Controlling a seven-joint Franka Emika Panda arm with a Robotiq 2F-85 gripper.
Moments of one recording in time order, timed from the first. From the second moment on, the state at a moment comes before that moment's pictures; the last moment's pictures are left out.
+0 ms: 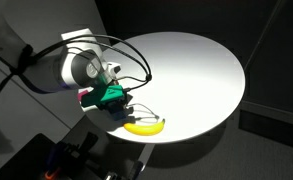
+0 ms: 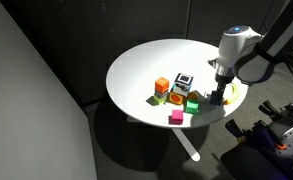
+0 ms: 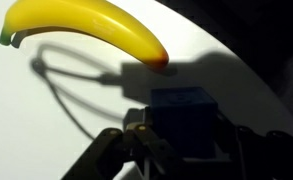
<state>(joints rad) 0.17 0.45 -0.04 -2.51 -0.32 2.87 -0.22</state>
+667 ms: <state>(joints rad) 0.08 0.38 0.03 -2.42 -0.13 2.63 -0.20</state>
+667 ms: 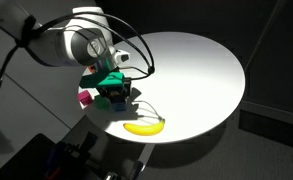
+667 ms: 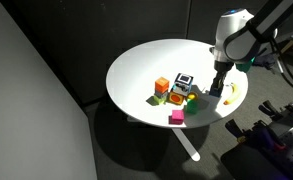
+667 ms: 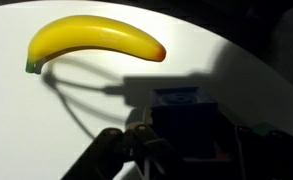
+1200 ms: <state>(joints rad) 0.08 0.35 0.03 -2.33 -0.10 2.57 -0.05</state>
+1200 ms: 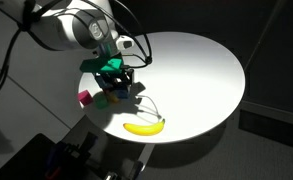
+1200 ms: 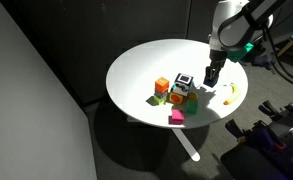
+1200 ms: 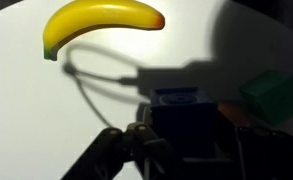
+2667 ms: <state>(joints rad) 0.08 0.33 0.03 -2.32 -0.10 2.57 0.01</state>
